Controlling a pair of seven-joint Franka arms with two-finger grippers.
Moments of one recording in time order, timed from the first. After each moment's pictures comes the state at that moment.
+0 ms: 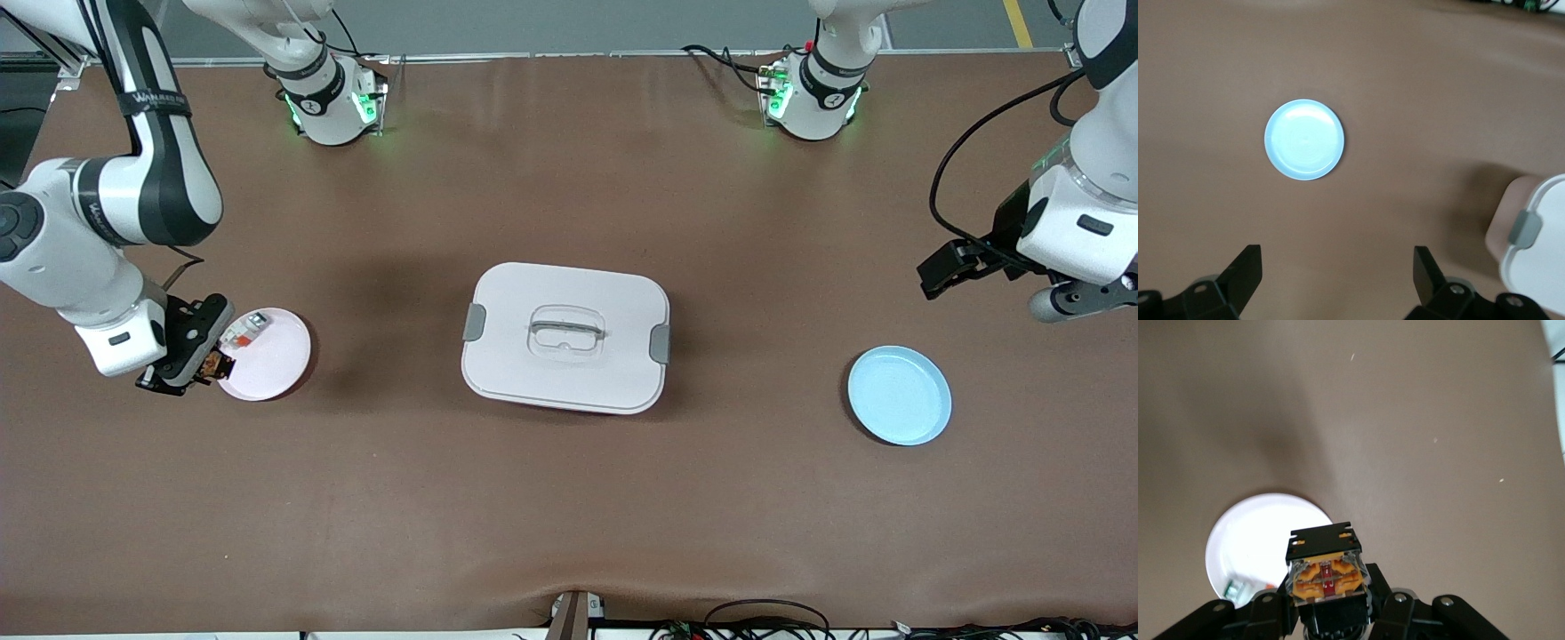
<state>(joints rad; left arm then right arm) 0.18 0.20 -0.43 -1.32 0.17 1.51 -0.41 -0.07 0.21 0.04 -1.96 -0.09 2.30 -1.26</state>
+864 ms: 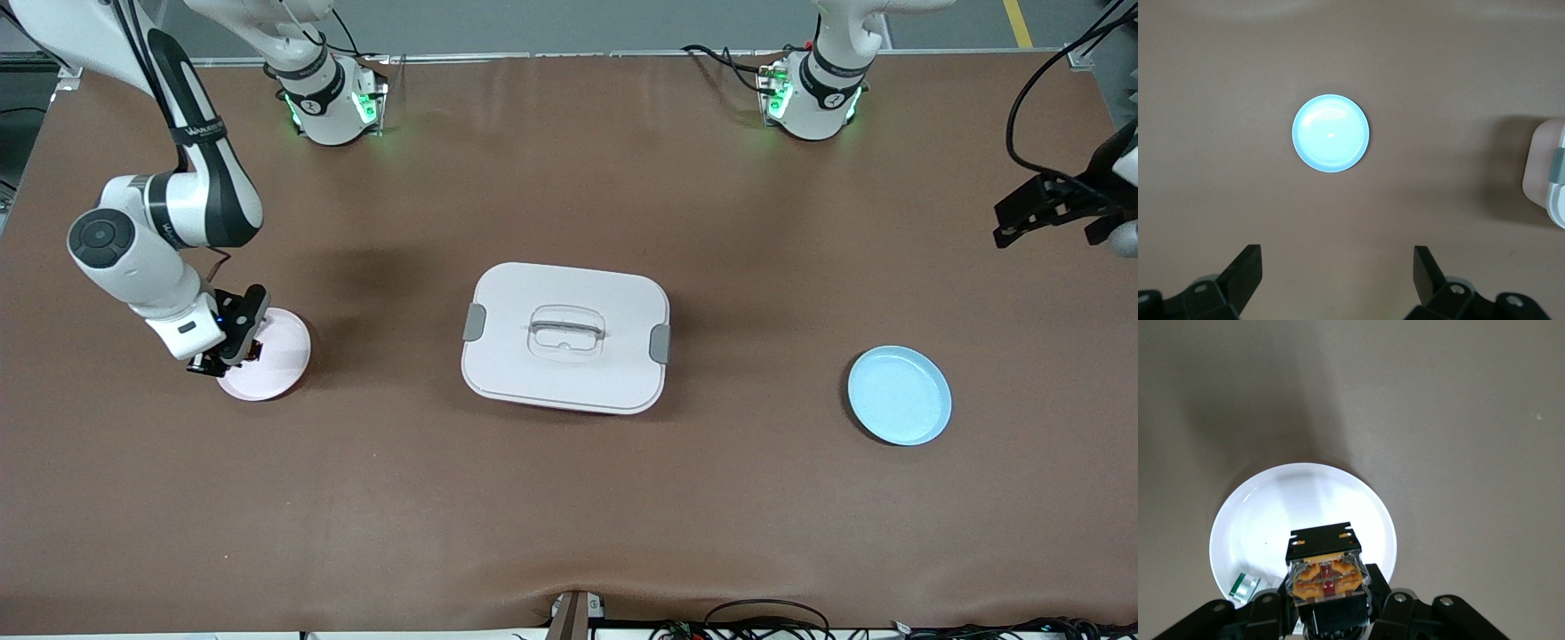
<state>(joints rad) -0.07 0.05 0.00 -1.41 0.05 1.49 -0.04 -0.08 0.23 0.04 -2.21 -0.19 2.53 -1.28</state>
